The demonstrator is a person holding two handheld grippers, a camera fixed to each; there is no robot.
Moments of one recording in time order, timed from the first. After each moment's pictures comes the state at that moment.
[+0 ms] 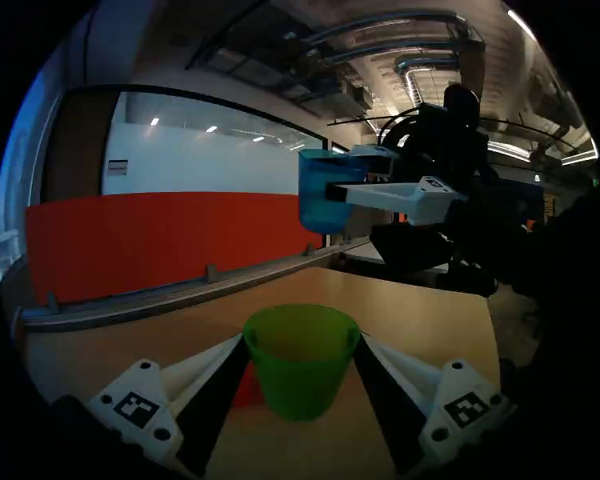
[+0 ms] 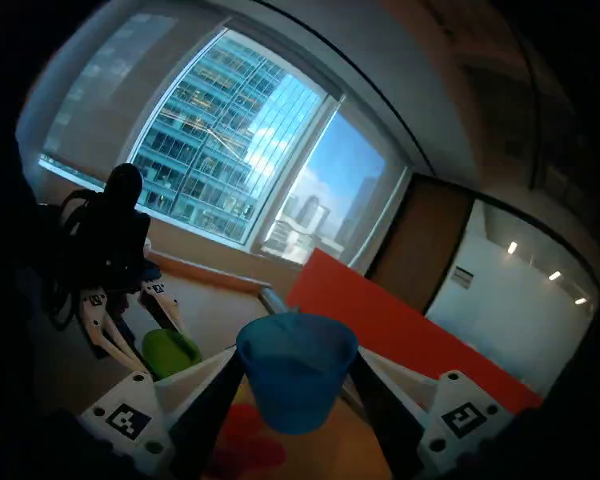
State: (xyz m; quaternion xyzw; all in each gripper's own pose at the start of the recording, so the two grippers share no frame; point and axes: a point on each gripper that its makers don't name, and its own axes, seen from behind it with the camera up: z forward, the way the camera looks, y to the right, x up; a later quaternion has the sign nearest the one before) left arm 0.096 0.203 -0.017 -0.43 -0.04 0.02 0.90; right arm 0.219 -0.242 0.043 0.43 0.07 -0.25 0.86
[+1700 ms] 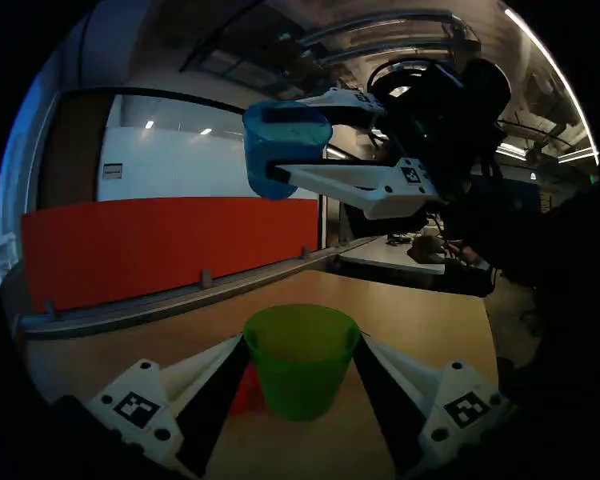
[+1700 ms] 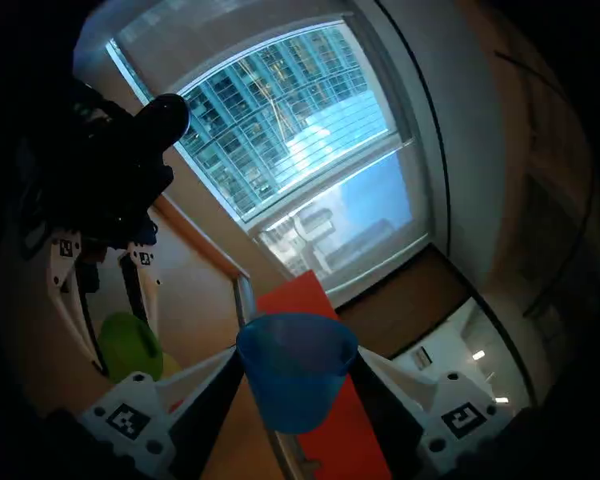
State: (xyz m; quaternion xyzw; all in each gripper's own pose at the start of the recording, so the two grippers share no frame) left arm 0.106 0.212 -0.019 -0.44 -0.04 0.03 0.90; right arm 0.272 -0.279 0.080 0.39 0.17 -0.46 0.78
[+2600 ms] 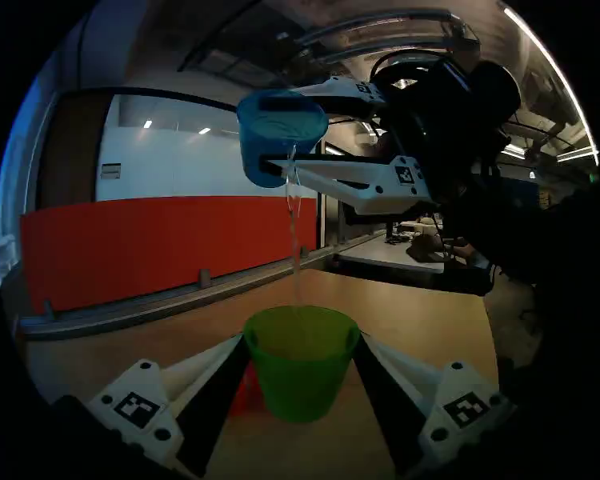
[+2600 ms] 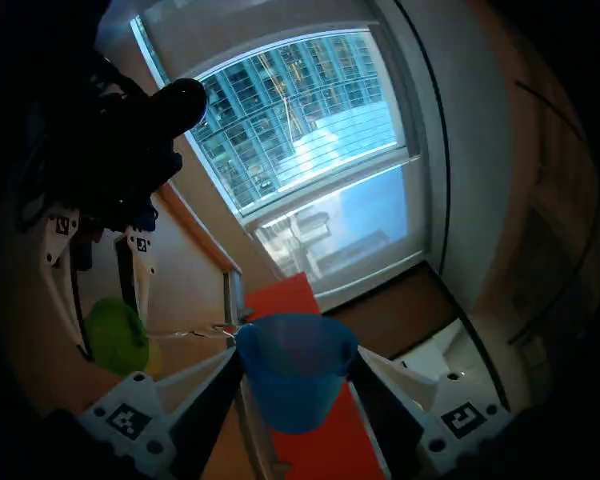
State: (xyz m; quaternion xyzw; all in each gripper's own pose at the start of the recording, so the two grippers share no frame) left arm 0.105 0.215 -0.017 -0.44 -0.04 0.03 0.90; right arm 0.284 -0.277 0.088 0.37 0.20 -0.51 0.75
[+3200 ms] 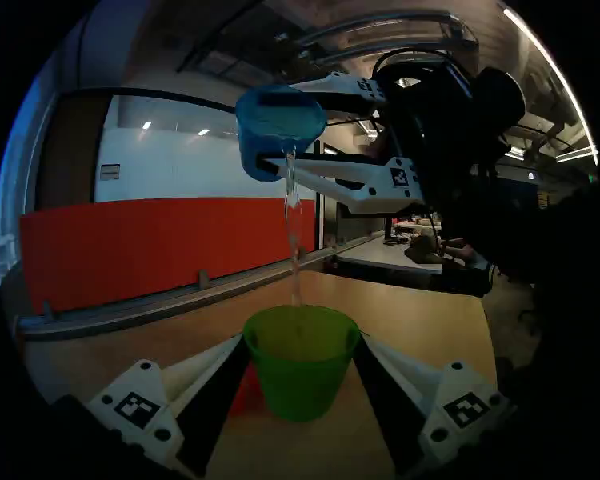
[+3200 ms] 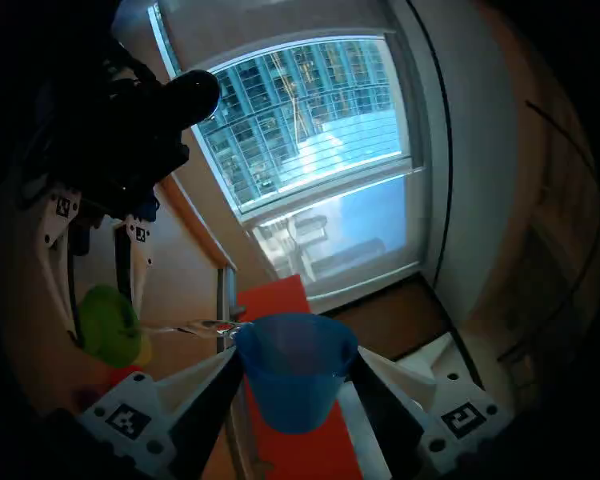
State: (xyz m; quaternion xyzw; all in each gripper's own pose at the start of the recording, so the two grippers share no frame) left arm 0.106 0.214 -0.018 -0.44 -0.04 0.03 0.90; right arm 0.290 -0.280 0.092 0.35 0.23 -0.53 0.73
